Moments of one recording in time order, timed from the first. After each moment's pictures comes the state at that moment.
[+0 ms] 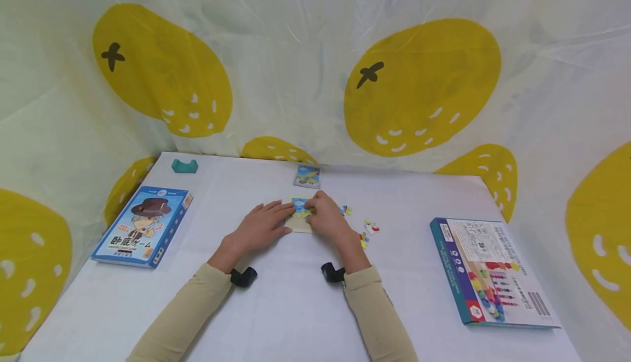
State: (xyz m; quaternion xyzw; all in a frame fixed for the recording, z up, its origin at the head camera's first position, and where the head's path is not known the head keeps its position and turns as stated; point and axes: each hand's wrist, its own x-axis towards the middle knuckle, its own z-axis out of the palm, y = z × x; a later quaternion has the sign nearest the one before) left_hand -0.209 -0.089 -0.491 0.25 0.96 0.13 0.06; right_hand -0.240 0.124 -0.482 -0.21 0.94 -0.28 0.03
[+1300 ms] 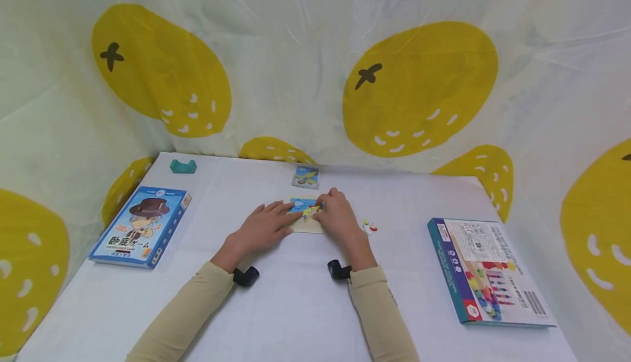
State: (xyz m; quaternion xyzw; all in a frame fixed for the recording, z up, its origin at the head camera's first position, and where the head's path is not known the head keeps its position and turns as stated) left_hand -0.208 -0.082 -0.486 0.29 0.95 0.09 0.05; right_hand -0.242 0.150 -0.486 -0.15 0.96 -0.24 -0.01
